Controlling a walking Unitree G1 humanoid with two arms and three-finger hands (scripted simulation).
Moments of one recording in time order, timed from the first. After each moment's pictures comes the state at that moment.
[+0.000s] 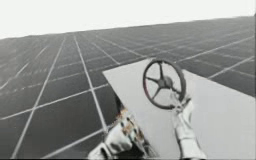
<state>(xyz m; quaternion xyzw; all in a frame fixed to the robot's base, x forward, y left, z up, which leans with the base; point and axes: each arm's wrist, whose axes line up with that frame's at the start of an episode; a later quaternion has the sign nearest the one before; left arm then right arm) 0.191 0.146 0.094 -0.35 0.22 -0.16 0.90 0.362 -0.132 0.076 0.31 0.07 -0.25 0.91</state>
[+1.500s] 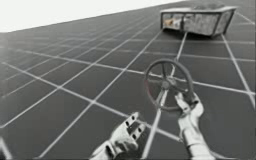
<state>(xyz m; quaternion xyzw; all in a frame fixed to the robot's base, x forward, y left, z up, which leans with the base) 0.192 0.145 0.094 -0.34 0.23 -0.16 0.90 0.362 -0.129 0.064 0.32 0.09 -0.25 0.91</state>
